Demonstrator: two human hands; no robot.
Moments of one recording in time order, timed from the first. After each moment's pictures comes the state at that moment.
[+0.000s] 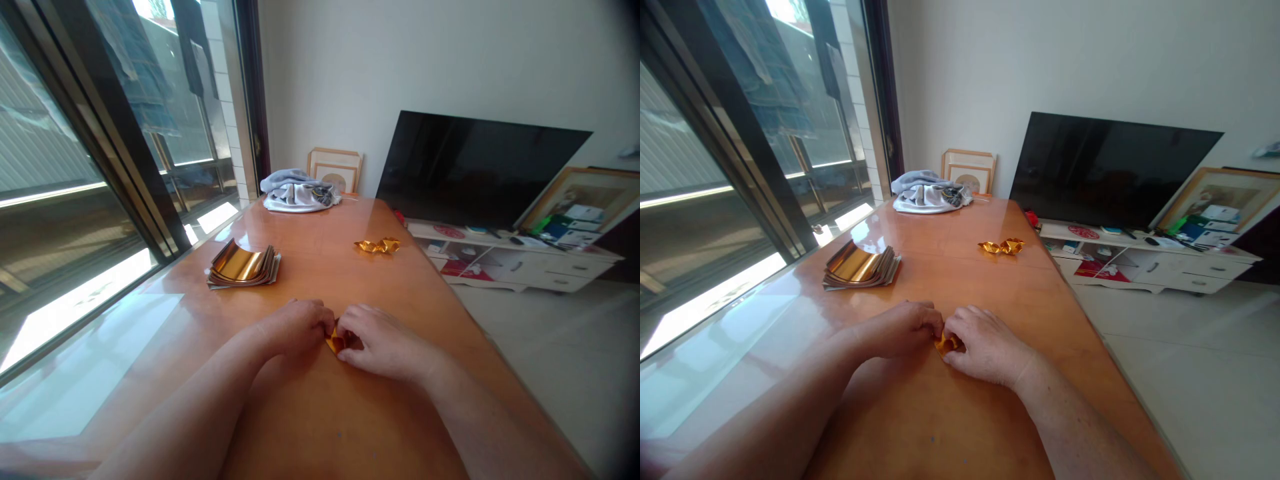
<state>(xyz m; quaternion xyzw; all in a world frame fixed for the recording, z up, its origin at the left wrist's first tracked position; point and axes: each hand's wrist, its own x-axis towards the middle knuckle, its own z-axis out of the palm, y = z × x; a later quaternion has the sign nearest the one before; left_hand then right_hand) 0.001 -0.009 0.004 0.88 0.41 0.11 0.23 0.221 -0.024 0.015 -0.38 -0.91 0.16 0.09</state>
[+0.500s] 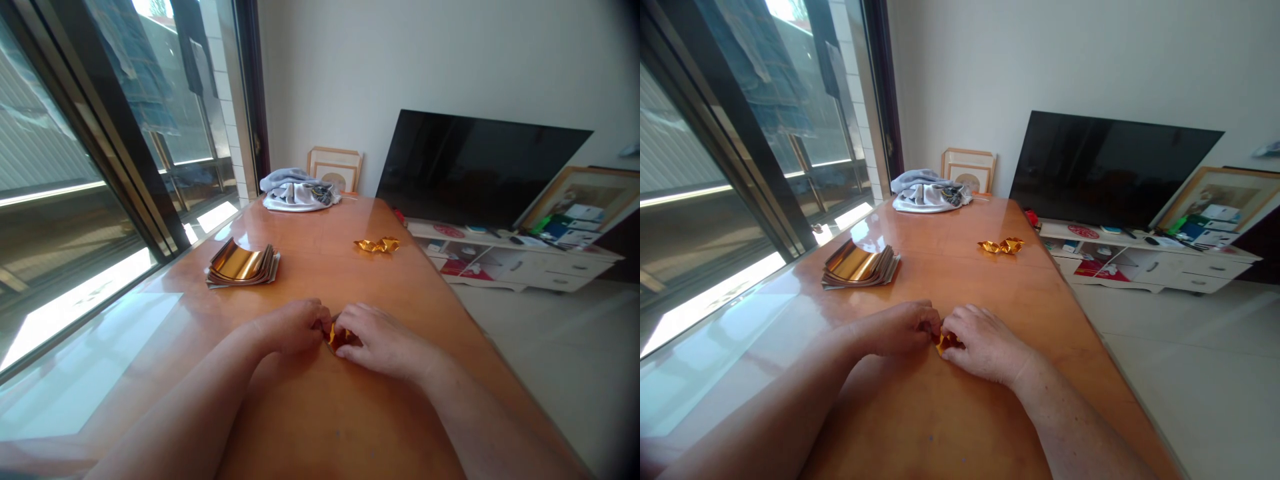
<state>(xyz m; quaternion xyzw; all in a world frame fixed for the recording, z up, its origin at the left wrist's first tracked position) -0.001 -0.006 0.001 0.86 0.43 0.10 0.26 0.223 -0.021 0.012 -0.36 -0.91 0.16 0.09</state>
